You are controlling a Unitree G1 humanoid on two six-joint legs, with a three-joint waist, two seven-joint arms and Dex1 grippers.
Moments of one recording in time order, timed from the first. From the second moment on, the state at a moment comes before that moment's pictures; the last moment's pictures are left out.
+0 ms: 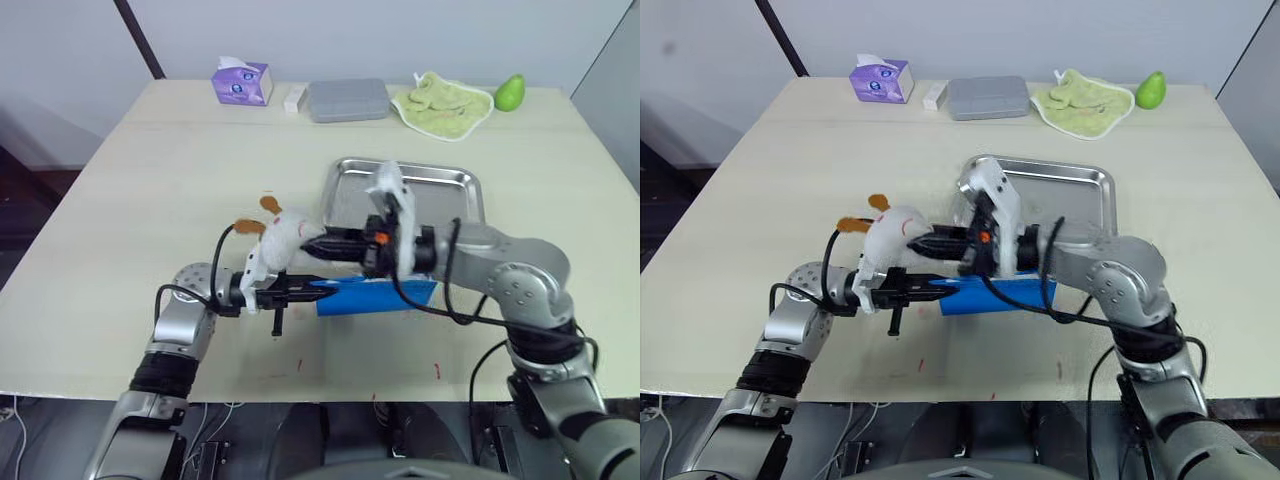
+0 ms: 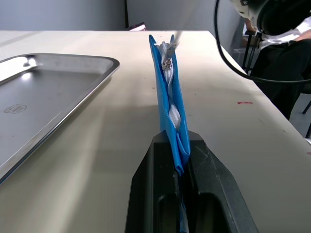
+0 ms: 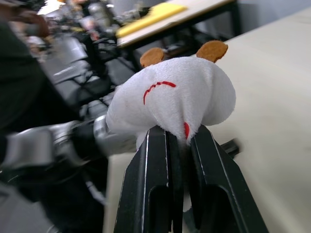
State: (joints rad) left arm -0.34 0.55 -0.09 0.19 -0.41 -0.05 -1.44; right arm -0.64 -0.31 0.15 -0.45 0.88 1.05 0.63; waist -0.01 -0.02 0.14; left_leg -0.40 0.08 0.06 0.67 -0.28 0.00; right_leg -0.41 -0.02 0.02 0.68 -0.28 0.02
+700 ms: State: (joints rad) left arm -0.37 0.55 -0.09 0.22 -0.40 -0.05 -1.47; right arm -0.69 -0.69 0.64 -0.36 0.29 0.54 1.22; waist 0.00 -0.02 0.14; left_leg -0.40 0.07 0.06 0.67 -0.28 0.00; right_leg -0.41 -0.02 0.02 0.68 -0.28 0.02
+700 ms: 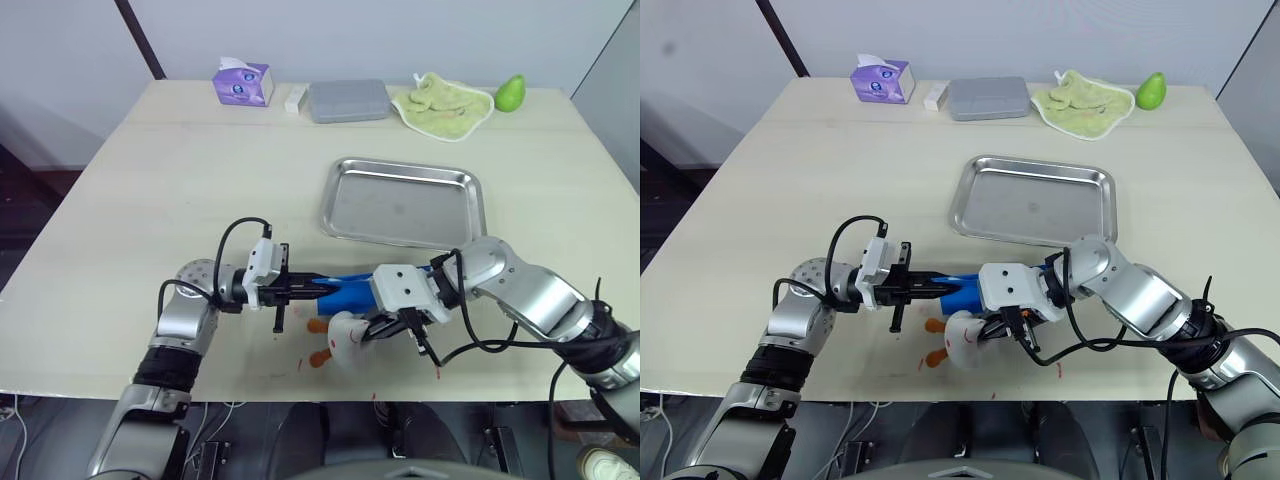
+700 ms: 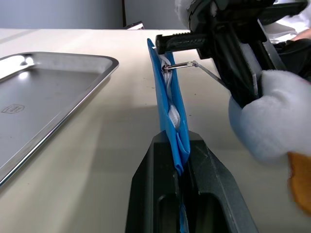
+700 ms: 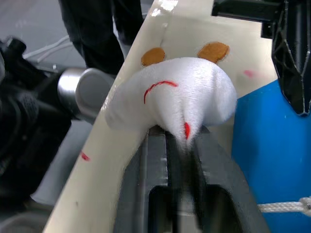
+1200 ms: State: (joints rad) left arm -0.39 0.54 -0.10 0.27 -0.40 -0.14 -1.49; right arm -0.43 -0.74 0.15 -0.53 0.61 0.62 1.15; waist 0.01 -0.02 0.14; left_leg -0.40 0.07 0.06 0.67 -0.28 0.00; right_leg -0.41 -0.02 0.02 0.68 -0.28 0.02
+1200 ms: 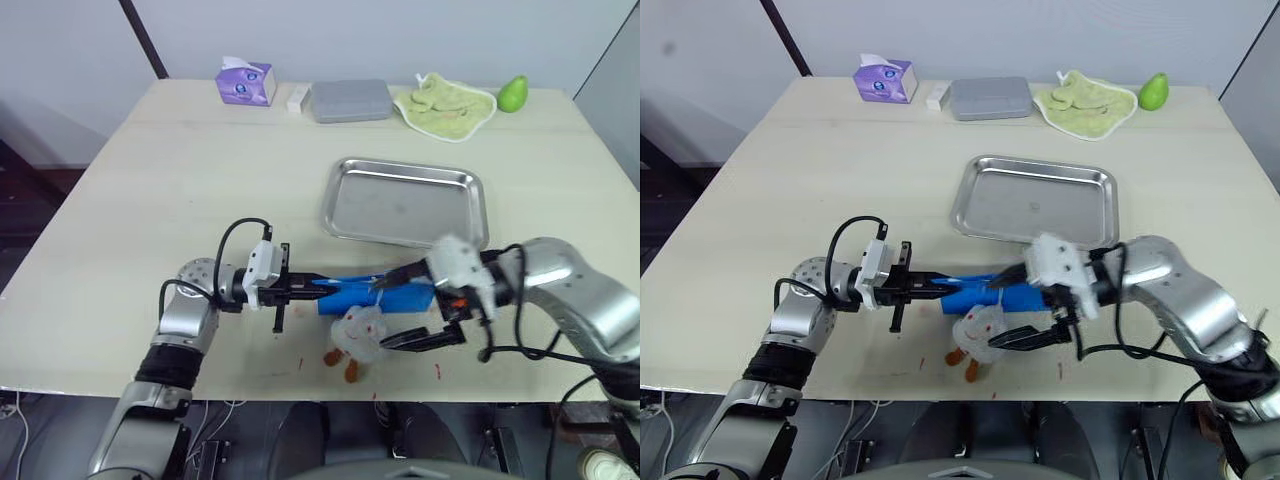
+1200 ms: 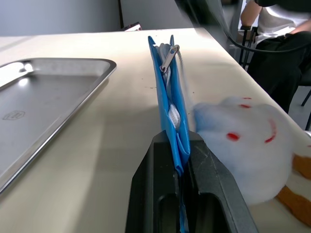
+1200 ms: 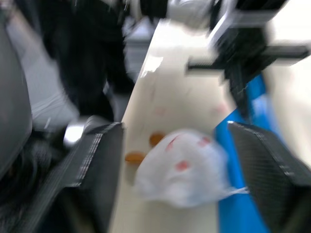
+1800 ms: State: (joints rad) left arm -0.39 0.54 -0.09 0.29 -0.41 -0.19 -1.52; right arm -0.24 -0.68 0.05 -0.30 0.55 0.50 1.09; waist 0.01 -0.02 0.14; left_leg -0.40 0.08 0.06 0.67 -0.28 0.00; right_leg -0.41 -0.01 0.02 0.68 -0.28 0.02
